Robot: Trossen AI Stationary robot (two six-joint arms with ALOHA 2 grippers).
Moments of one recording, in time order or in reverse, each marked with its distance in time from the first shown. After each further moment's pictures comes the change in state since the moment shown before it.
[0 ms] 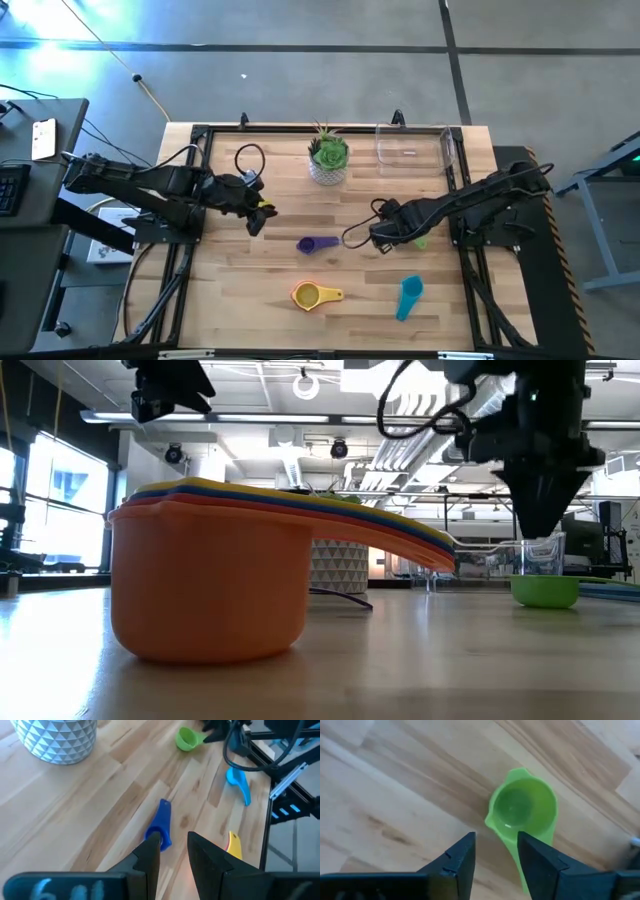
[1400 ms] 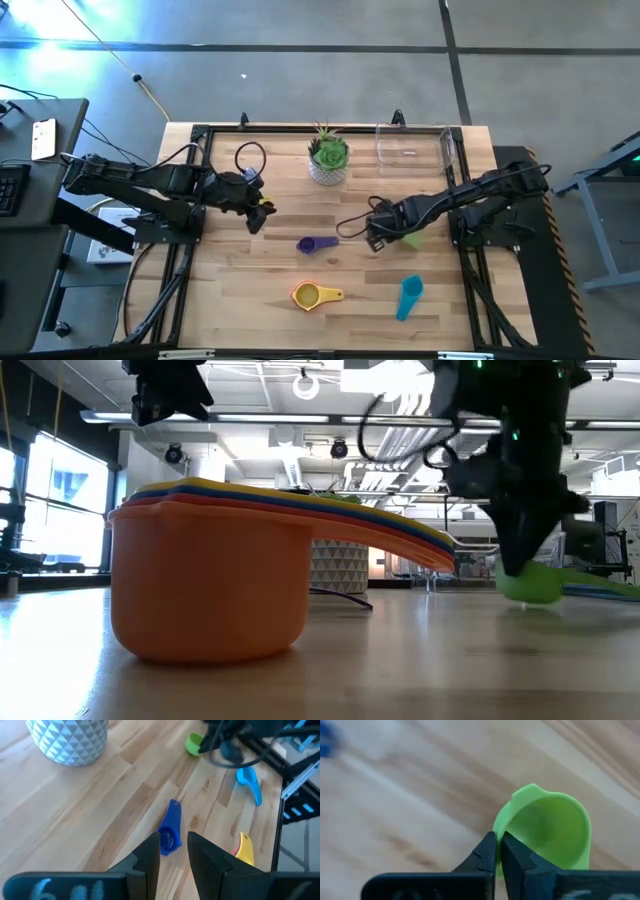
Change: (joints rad) left arm 0.026 0.000 0.000 -0.026 -0.003 0.030; right arm -0.089 0.002 -0.173 0.337 -0.093 -0.052
